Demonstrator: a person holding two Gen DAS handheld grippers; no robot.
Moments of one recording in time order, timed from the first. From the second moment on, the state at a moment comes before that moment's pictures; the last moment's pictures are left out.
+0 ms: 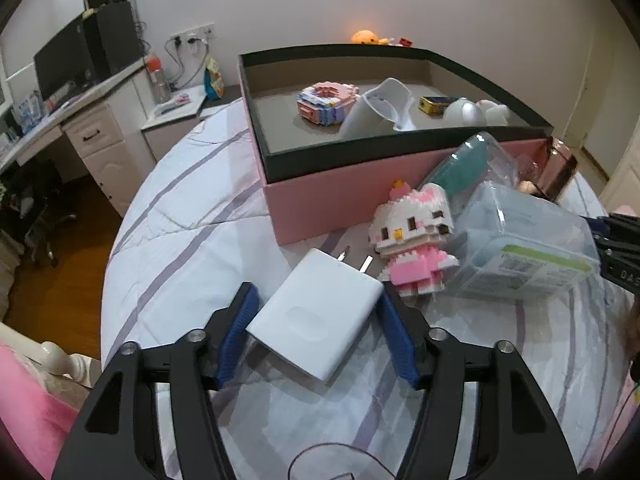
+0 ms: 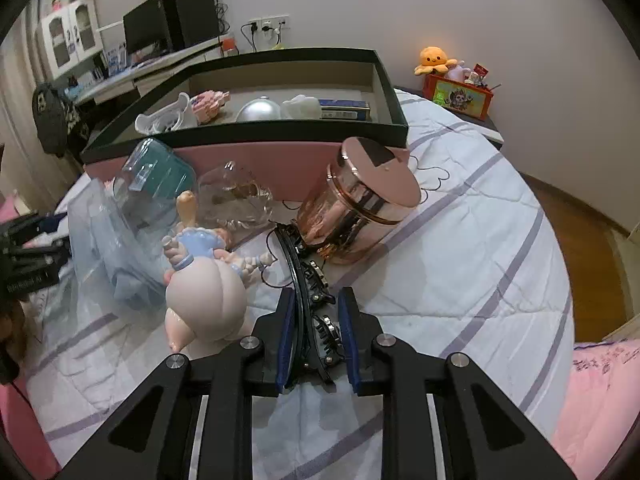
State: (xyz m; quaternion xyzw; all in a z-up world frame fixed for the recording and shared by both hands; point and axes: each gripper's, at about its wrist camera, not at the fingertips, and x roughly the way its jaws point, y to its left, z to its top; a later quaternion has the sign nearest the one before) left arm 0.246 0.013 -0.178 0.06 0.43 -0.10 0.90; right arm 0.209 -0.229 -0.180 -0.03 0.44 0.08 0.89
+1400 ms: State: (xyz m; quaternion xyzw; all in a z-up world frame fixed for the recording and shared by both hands) left arm 0.229 0.028 -0.065 -0.01 0.32 -0.10 0.94; right arm 0.219 -0.233 -0.073 0.01 0.34 0.14 0.93
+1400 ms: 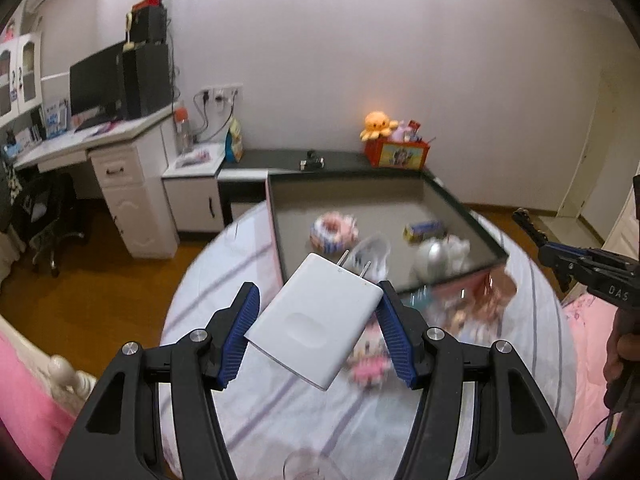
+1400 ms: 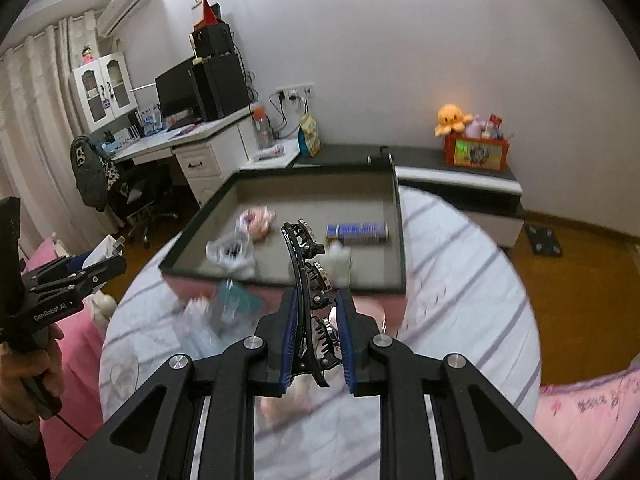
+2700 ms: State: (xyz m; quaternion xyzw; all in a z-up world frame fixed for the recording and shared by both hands) left arm 0.369 -0.025 -0.084 0.00 0.35 -0.10 0.93; right arm 0.357 -0.224 -0.110 0.04 0.40 0.11 0.91
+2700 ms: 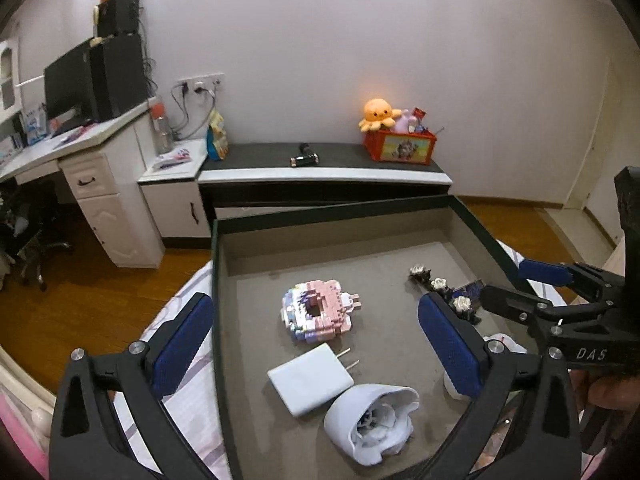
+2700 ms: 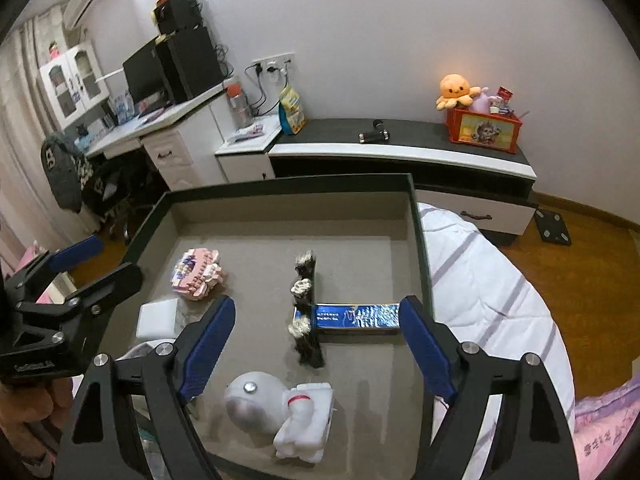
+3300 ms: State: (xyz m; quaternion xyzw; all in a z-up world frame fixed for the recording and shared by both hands) left arm 0.247 -0.005 -0.041 -0.02 0.29 -0.09 0.95; right arm 0.250 -0.229 -0.066 0.06 0.34 0.09 0.94
